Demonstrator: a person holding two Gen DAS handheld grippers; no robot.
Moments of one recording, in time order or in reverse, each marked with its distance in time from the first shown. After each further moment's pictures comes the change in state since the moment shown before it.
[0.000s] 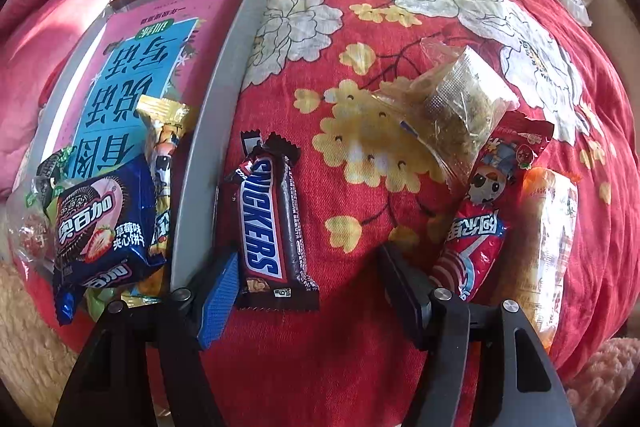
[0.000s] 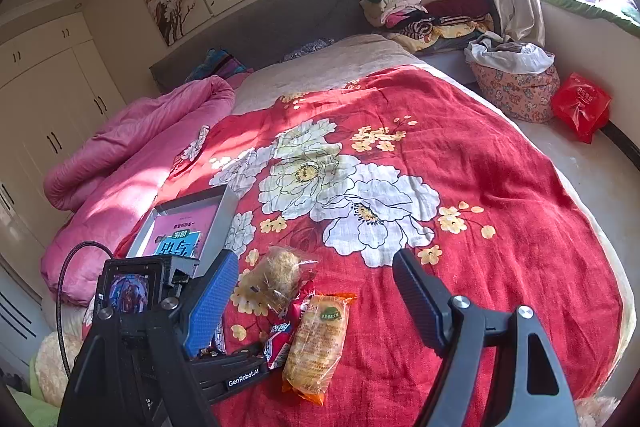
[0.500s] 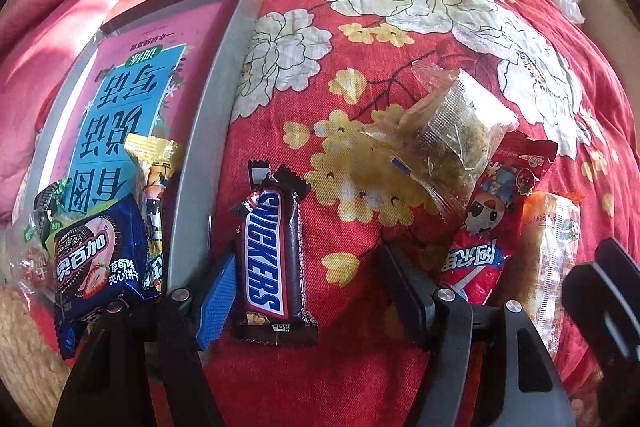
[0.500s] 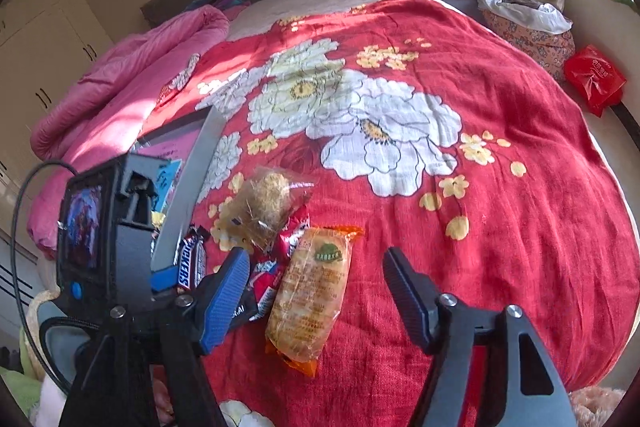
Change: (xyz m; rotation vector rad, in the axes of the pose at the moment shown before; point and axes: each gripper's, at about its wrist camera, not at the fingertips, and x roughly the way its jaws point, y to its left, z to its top) left arm 0.008 -0.012 0.028 0.037 -0.048 0.004; right arm 0.060 0.000 -0.031 -0.028 0.303 -0.031
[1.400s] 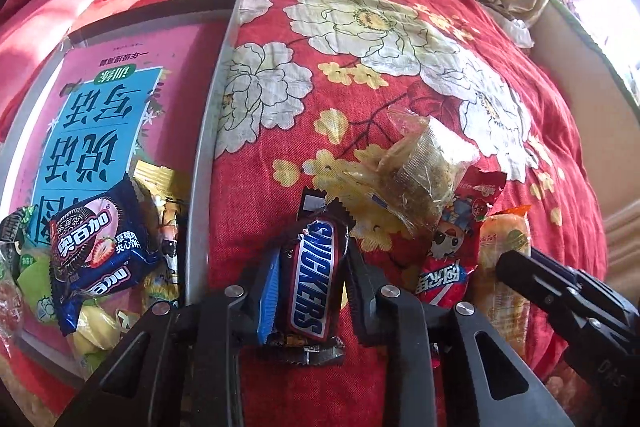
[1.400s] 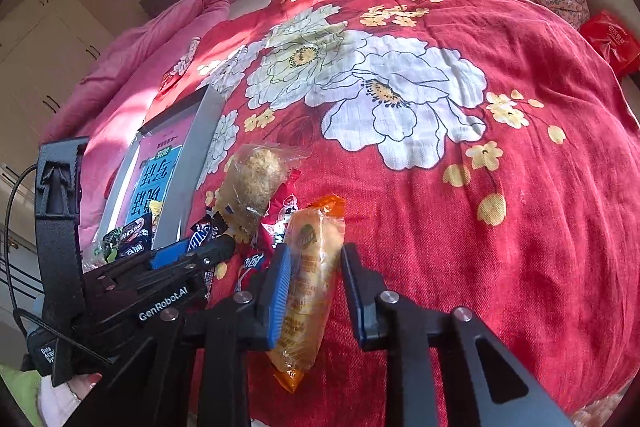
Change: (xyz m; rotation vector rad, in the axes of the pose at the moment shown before) left arm -0.013 0.037 0.000 0.007 -0.089 -0.257; right arm 0.023 -0.012 0.003 0.051 0.063 0.111
